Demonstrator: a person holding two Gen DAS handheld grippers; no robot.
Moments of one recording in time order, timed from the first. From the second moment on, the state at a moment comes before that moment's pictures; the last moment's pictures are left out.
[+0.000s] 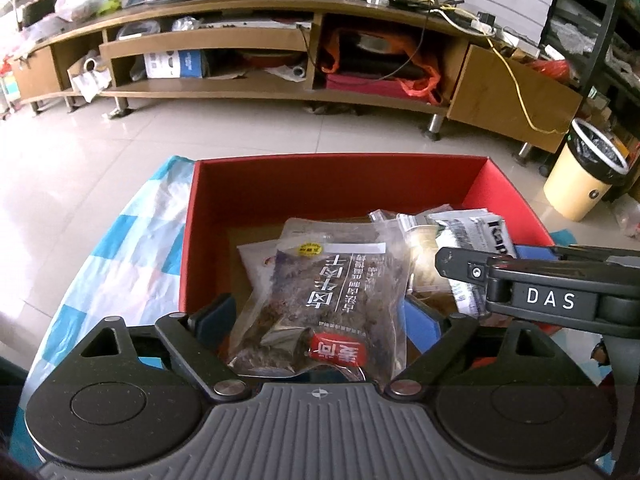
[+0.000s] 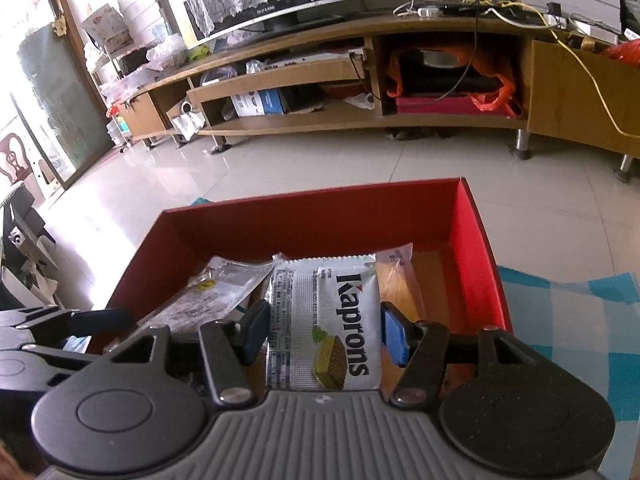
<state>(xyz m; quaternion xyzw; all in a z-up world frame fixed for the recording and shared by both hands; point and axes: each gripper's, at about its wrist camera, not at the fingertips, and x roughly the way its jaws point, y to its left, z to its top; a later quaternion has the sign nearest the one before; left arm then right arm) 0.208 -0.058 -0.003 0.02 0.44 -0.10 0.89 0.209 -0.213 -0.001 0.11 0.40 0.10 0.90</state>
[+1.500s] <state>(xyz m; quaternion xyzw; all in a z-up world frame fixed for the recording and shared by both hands) 0.149 -0.076 0.008 0.01 0.44 -0.15 0.89 0.144 -0.257 0.015 0.09 0.39 0.08 0.91</state>
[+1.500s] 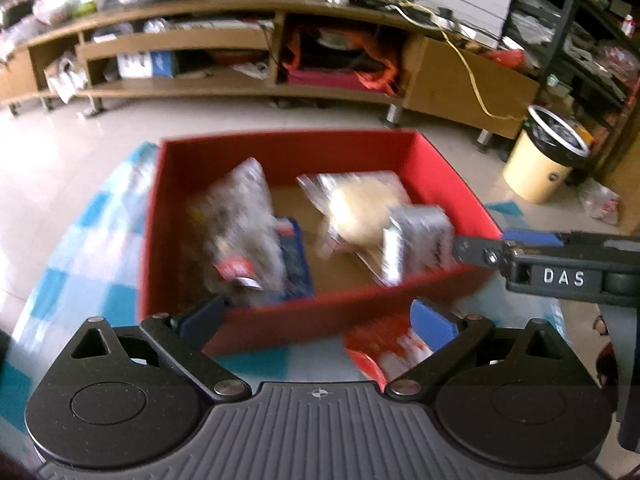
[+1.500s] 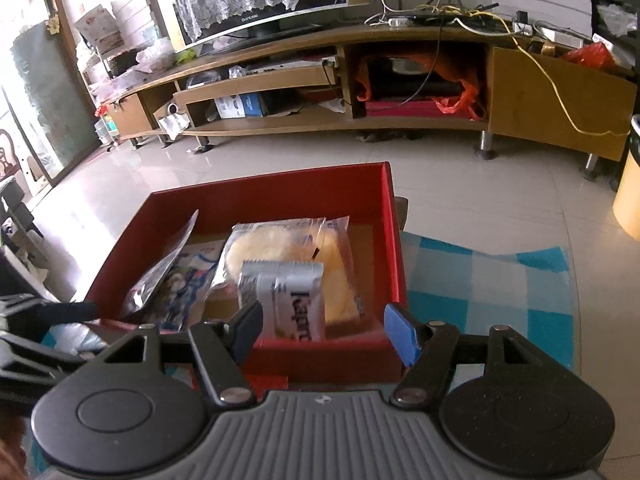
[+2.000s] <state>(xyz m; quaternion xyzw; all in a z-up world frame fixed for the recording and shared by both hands) 0.134 -0.129 -0.048 0.03 0.52 -0.14 0.84 0.101 -0.308 0.016 0.11 0.40 0.06 0.91</state>
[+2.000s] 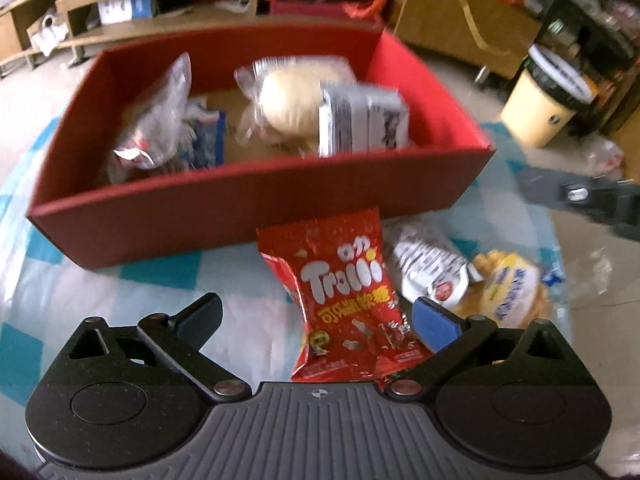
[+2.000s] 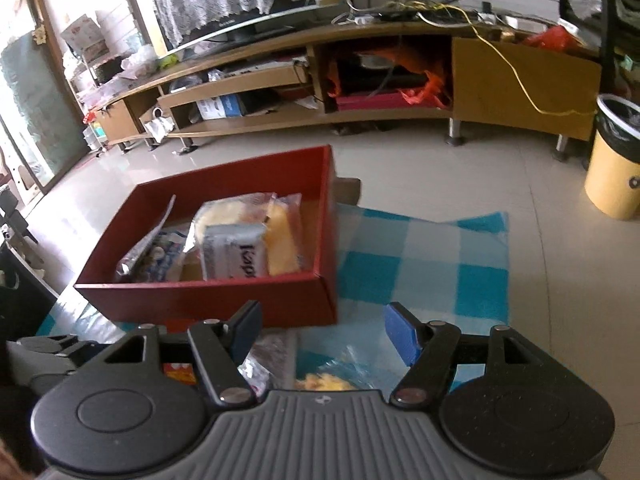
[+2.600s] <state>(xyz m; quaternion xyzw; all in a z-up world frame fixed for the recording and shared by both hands) 0.108 -0.106 -0.050 0.11 0.53 -0.13 0.83 0.110 -0.308 -0.015 0.10 0.47 0.06 0.88</state>
